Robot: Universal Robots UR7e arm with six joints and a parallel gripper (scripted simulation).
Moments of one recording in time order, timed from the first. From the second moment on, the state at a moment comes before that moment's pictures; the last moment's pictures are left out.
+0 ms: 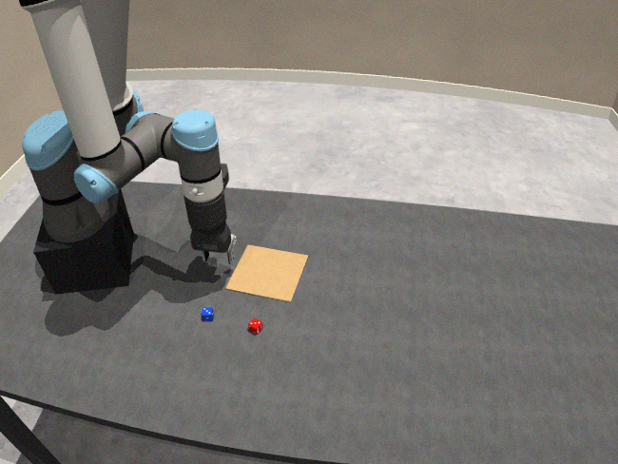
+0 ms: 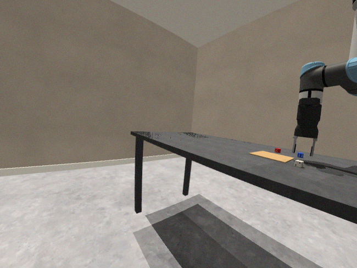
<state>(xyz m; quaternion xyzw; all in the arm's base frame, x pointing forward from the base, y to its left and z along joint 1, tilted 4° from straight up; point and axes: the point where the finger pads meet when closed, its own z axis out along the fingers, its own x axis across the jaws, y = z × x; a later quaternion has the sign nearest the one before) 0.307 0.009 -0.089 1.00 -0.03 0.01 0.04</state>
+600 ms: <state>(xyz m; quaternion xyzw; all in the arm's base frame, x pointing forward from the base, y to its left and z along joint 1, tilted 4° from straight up) 0.309 0.069 -0.093 1.00 -0.03 0.01 0.04</state>
